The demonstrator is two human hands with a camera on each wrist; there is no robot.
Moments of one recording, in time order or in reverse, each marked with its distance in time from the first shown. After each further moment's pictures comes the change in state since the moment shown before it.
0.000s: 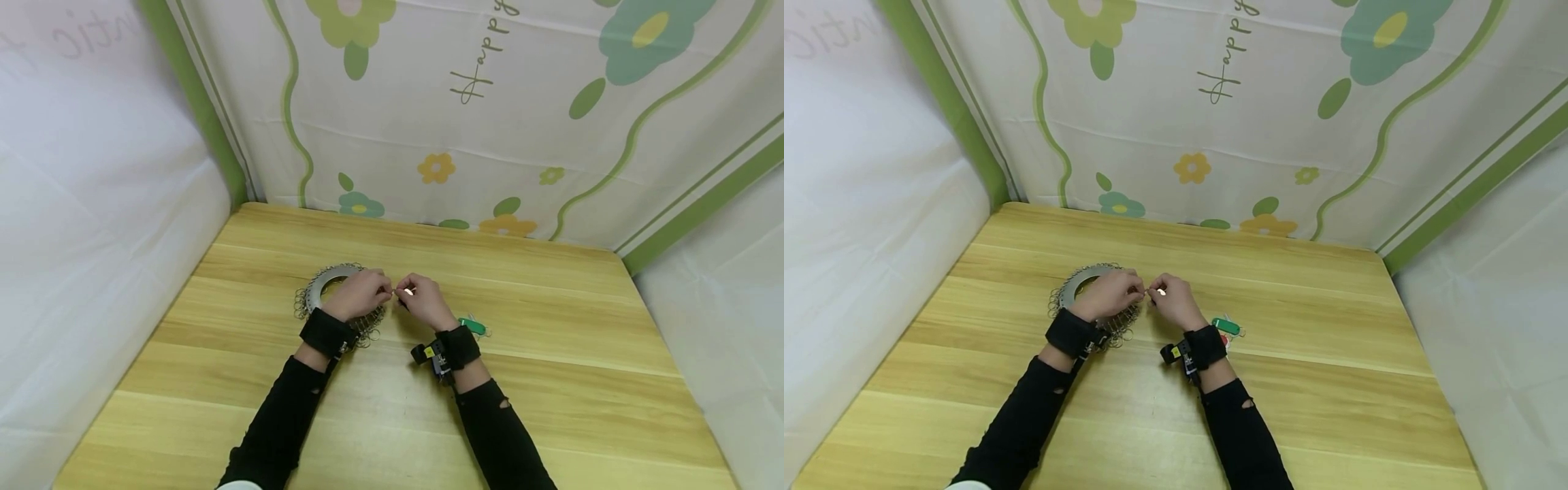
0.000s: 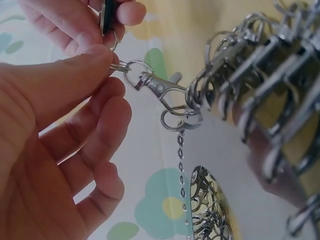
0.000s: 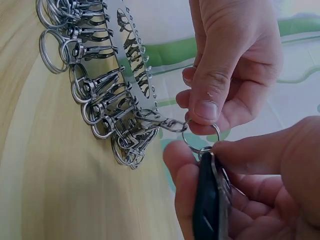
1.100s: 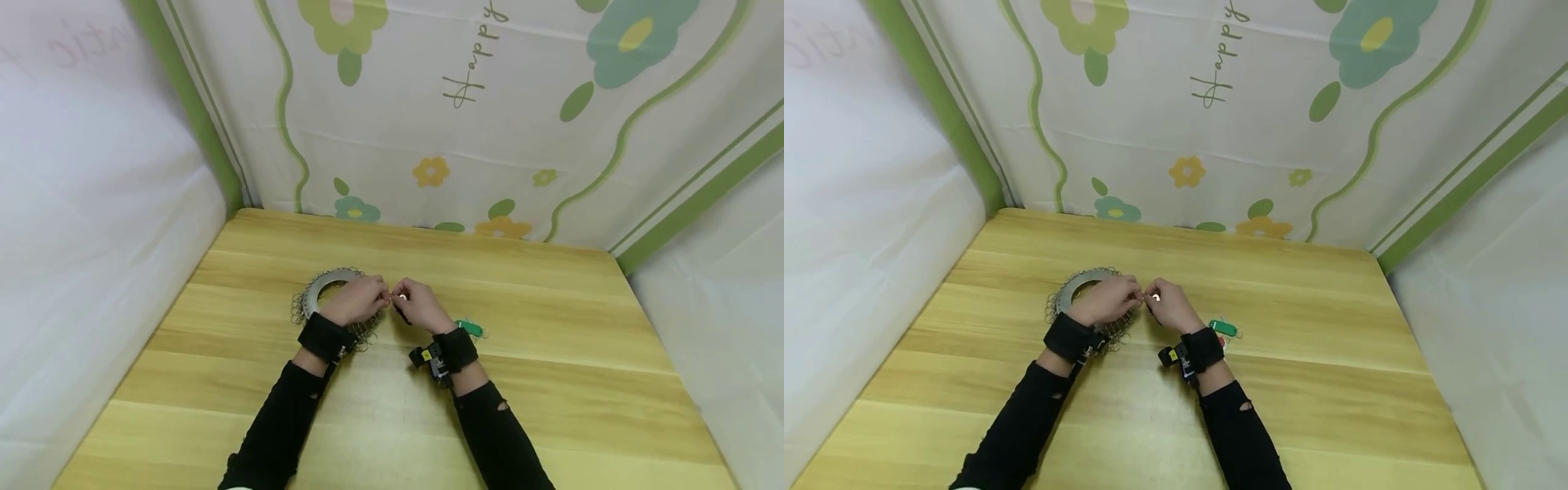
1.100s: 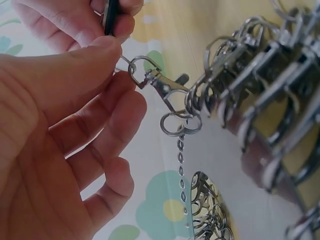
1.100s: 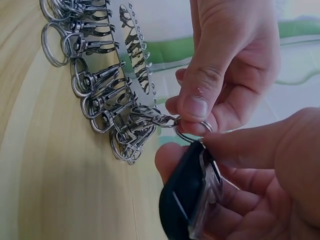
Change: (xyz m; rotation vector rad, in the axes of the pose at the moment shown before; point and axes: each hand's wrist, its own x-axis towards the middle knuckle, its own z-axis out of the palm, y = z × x) left_hand -0.001 0.004 0.001 0.084 -0.061 0.028; right_hand -0.006 -0.003 -0.002 -0.081 -0.073 -0.059
